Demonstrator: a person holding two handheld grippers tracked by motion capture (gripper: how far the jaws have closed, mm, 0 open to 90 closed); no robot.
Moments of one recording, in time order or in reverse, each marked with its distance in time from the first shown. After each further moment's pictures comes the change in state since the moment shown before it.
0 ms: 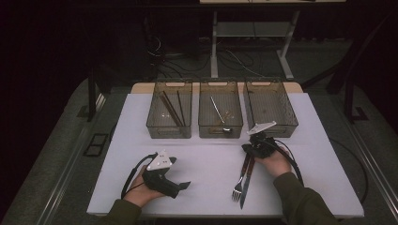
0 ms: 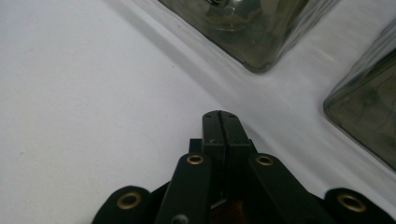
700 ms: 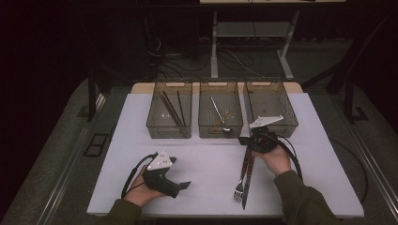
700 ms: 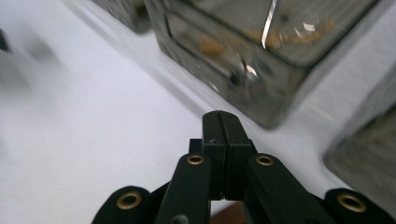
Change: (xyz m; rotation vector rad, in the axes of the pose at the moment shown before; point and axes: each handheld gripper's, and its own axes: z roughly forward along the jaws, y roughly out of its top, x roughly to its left) left arm 0.000 0.000 0.001 0.002 0.000 -0.002; right arm 0.005 0.018 -0.025 -0.141 0.071 0.032
